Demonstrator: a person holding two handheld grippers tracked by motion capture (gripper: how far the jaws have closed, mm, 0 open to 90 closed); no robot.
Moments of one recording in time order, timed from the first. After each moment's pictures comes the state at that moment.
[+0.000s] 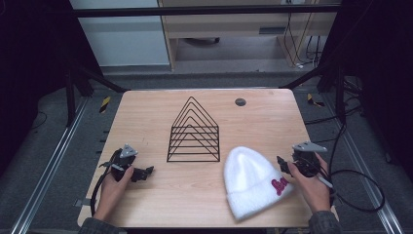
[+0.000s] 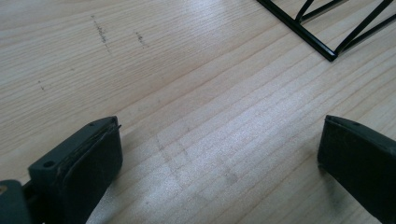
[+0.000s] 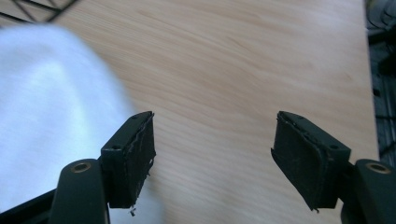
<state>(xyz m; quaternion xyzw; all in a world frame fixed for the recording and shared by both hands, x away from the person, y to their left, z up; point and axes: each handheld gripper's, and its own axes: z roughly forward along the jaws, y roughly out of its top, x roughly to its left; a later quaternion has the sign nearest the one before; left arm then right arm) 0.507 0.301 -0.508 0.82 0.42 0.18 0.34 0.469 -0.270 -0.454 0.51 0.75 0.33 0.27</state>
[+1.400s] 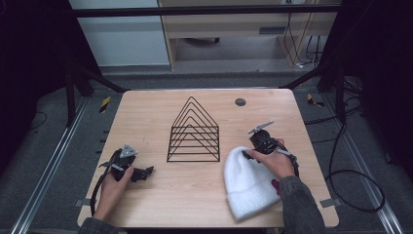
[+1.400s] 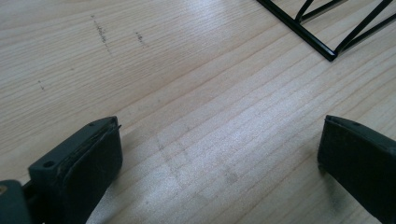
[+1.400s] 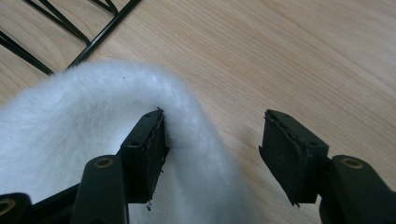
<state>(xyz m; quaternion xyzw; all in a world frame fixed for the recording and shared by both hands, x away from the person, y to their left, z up) 0.507 0.301 -0.508 0.82 0.42 0.19 0.34 0.552 -0.178 -0.467 0.45 0.84 0.26 0.12</state>
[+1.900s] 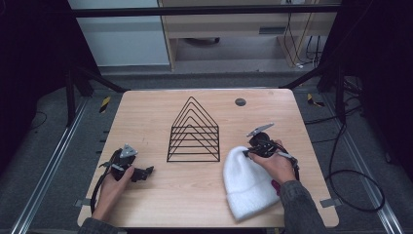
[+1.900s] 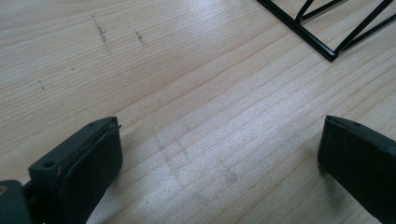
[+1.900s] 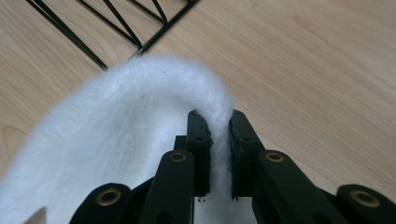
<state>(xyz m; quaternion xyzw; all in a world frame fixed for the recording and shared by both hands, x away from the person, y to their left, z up) 0.507 0.300 -0.508 0.82 0.42 0.19 0.34 0.535 -0.174 -0.452 0.41 0.85 0.29 0.11</state>
